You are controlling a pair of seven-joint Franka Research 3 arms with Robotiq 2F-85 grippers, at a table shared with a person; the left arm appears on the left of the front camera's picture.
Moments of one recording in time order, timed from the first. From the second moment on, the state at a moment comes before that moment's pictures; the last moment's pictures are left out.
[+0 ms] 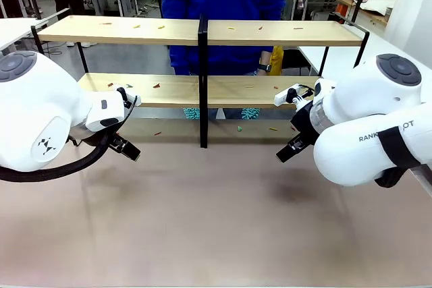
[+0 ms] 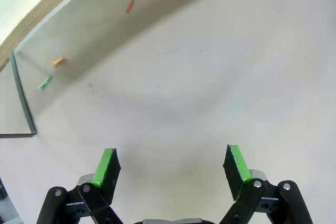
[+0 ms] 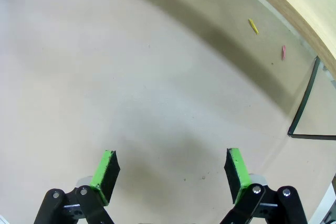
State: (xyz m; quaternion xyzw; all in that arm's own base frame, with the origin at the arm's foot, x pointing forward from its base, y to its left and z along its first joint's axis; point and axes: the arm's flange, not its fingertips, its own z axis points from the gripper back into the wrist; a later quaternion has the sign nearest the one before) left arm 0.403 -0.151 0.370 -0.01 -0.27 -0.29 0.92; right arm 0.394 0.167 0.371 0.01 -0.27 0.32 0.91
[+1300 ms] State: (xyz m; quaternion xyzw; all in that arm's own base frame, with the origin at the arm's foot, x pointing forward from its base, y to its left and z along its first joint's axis) left arm 0.403 -0.151 0.370 -0.01 -0.27 -0.29 0.92; right arm 0.394 0.167 0.371 0.01 -0.27 0.32 0.91
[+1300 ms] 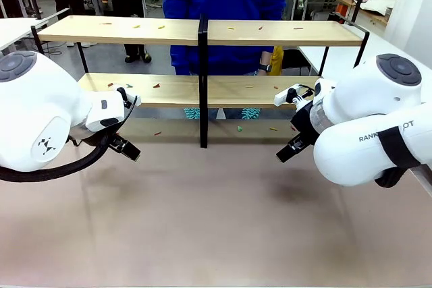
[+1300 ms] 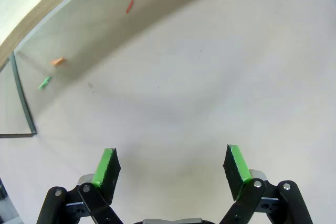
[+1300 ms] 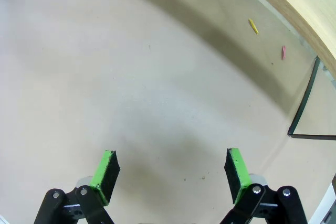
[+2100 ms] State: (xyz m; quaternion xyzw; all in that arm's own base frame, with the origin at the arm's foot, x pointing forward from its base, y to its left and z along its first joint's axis) left arm 0.259 -0.108 0.636 0.04 -0.48 -0.36 0.80; right arm 0.310 0.065 0.602 0.04 -0.47 0.25 0.85
